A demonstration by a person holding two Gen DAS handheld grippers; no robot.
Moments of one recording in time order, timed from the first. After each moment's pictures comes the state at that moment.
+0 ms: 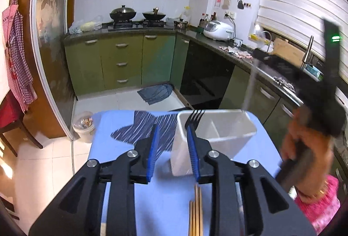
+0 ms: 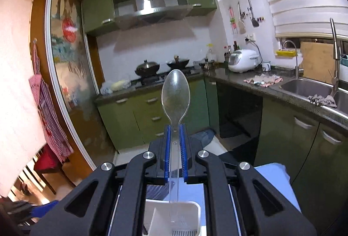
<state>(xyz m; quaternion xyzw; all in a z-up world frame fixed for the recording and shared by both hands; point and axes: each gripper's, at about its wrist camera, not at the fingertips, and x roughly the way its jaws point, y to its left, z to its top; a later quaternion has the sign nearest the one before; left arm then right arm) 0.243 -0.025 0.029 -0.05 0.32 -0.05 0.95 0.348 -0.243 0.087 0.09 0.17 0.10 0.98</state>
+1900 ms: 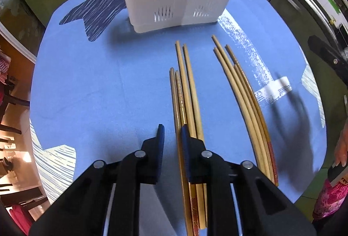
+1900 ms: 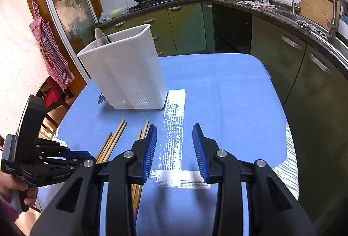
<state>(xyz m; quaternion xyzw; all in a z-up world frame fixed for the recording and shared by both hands) 0.221 -0.085 -0.137 0.05 0.61 -0.11 0.79 0.196 -0.322 -0.063 0.05 0.39 0.13 0.91</state>
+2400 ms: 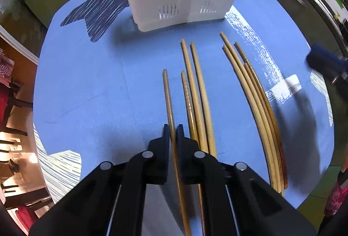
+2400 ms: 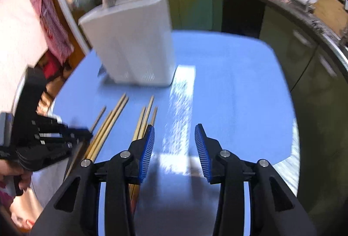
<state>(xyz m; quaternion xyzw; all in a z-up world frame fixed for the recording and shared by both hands) 0.230 -0.095 -0.142 0.06 0.61 -0.10 0.78 0.212 -0.294 -0.082 -0.01 0.48 0.15 0.87</state>
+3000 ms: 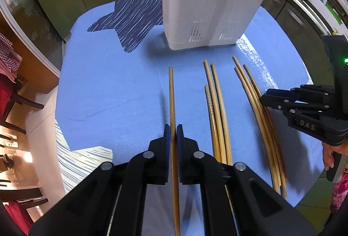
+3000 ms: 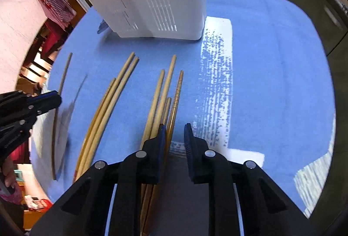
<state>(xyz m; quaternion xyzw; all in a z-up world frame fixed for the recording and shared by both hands) 0.210 -0.051 -0.108 0.04 0.57 -0.09 0.82 0.248 -0.250 -0.138 -0.03 0.59 0.17 0.79</state>
